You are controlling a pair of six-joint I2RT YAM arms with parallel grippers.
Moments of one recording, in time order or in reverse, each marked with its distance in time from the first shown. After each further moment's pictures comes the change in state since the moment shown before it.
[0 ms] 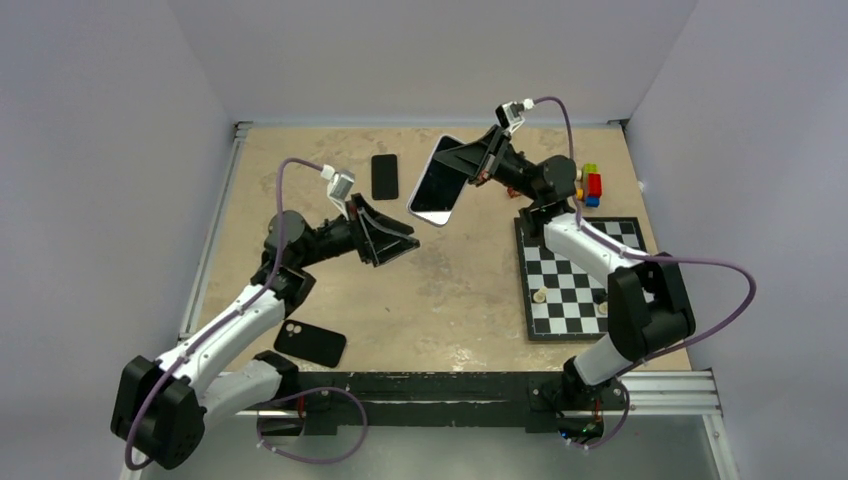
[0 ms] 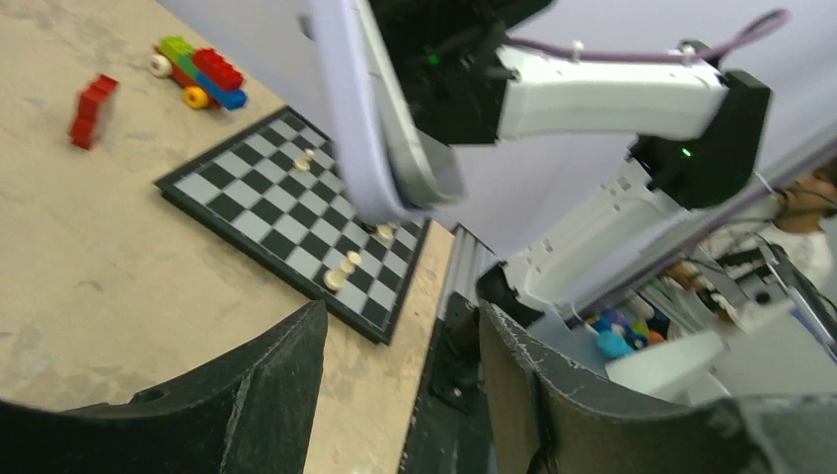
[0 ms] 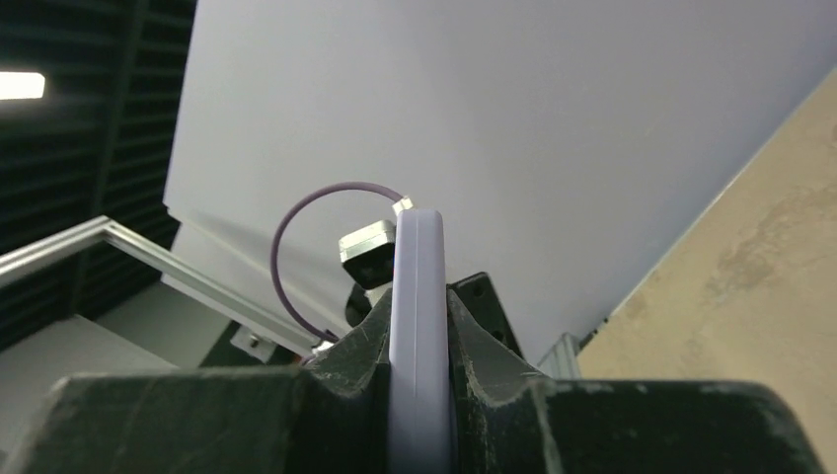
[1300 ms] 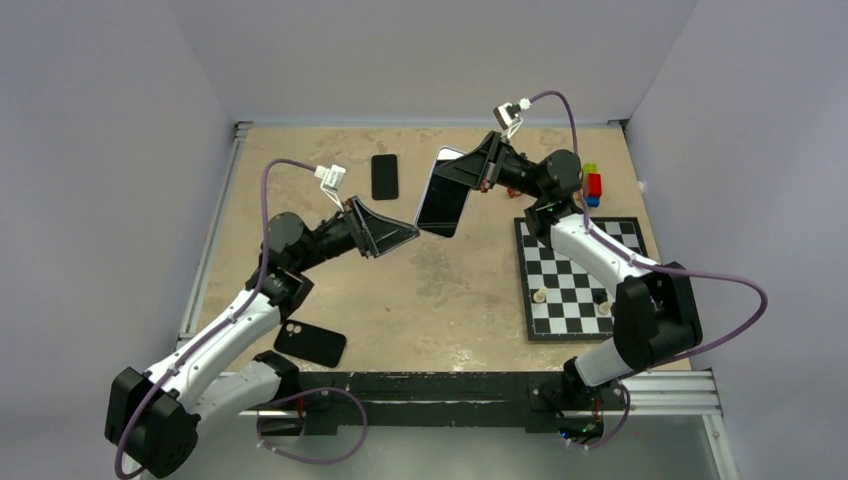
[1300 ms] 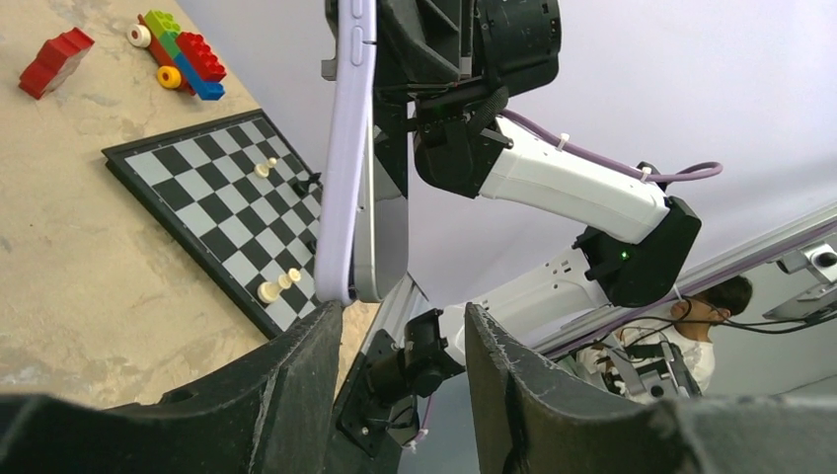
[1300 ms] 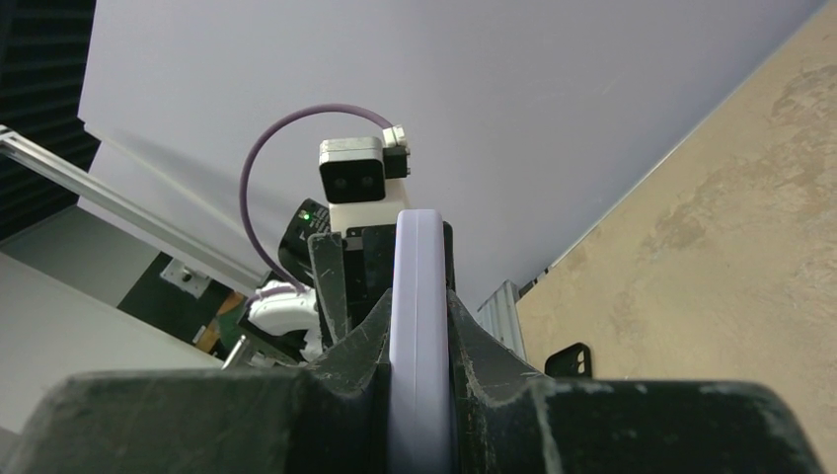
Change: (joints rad) left arm -0.030 -0.089 0.025 -0.127 -0.111 -0.255; right arm -0.022 -0.056 0.020 -0.159 -0.157 -0.228
